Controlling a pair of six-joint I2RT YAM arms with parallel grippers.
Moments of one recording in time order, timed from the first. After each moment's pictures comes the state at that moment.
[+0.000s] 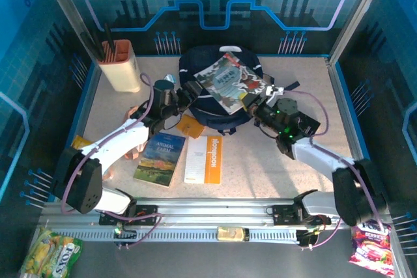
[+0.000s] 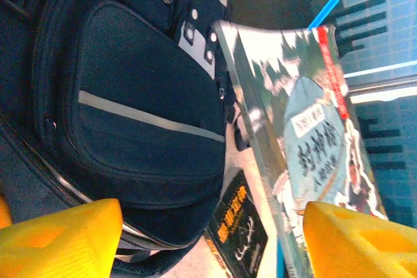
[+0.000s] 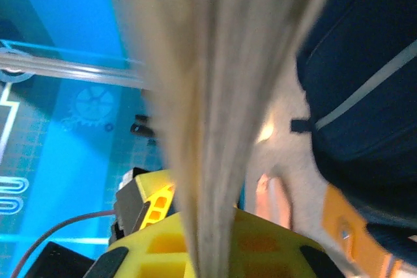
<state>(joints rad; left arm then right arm) -0.42 1.43 0.96 0.03 0.11 -1.08 0.34 1.26 0.60 0.56 -0.36 1.31</state>
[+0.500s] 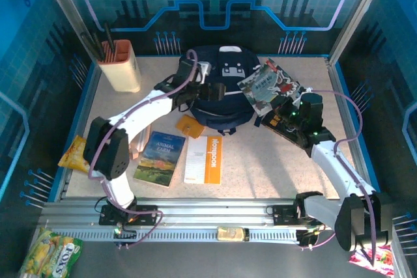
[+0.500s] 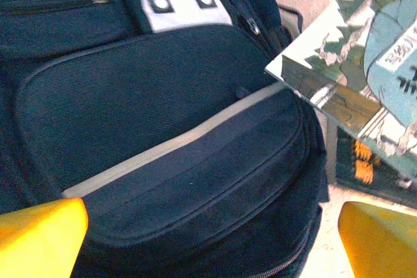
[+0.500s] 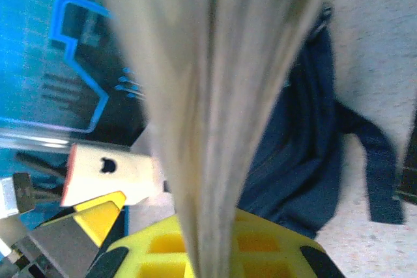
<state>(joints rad) -0.49 1.81 1.47 -0.37 0.12 -0.30 0.09 1.09 0.69 -0.02 -0.29 0.99</state>
